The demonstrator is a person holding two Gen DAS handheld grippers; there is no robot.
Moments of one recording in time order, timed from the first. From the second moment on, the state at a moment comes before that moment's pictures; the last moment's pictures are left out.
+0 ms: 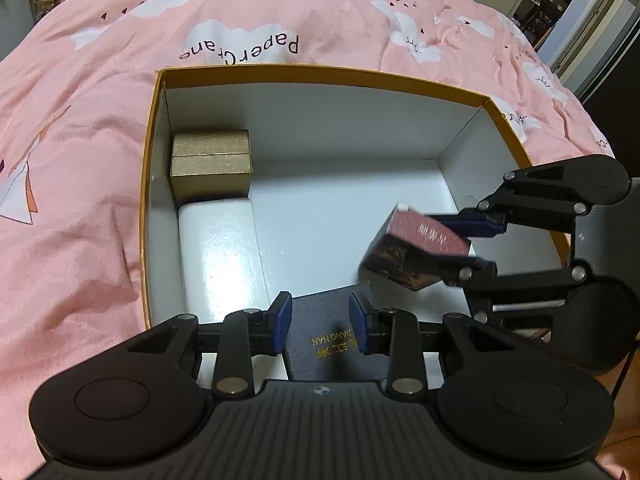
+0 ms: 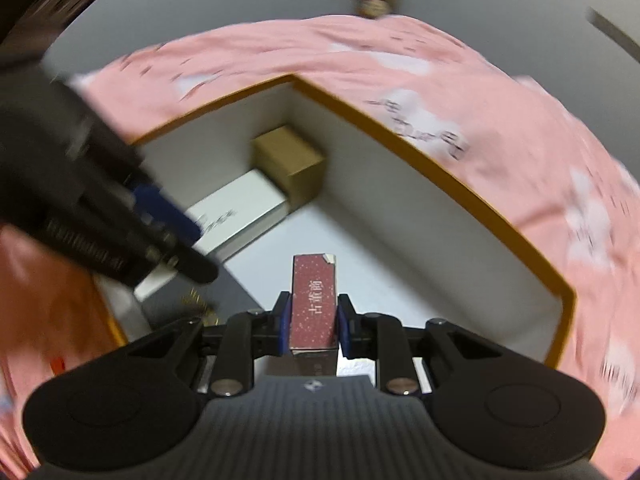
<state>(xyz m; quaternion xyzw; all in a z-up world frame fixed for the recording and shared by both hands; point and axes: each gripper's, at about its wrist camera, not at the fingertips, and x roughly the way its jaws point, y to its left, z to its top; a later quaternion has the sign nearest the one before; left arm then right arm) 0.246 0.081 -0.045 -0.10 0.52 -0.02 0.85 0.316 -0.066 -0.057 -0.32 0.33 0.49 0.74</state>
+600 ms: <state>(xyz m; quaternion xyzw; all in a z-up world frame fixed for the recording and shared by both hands) 0.245 0.081 -0.044 -0.10 0.53 -0.02 0.84 0.316 -0.065 -0.047 -0.39 0.38 0.54 0.64</state>
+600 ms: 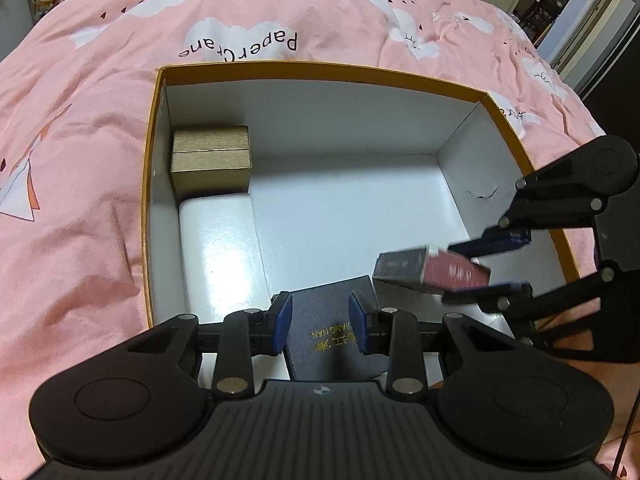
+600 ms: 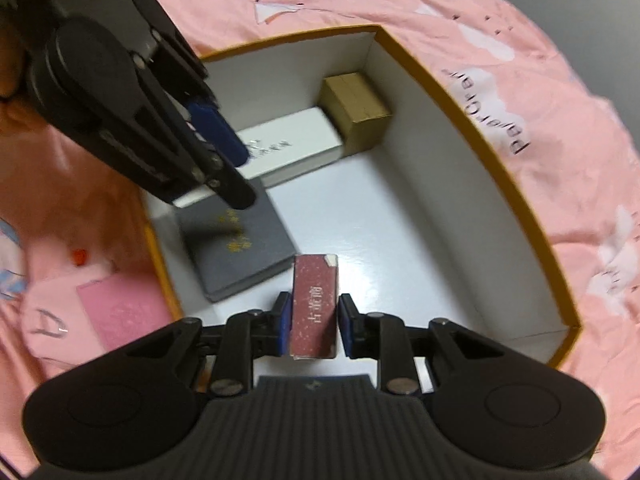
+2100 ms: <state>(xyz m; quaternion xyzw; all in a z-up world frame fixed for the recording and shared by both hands) 0.248 0.083 -0.049 -0.10 0.53 -0.03 0.84 0.349 -0.050 -0.107 -0.38 0.53 0.45 0.61</state>
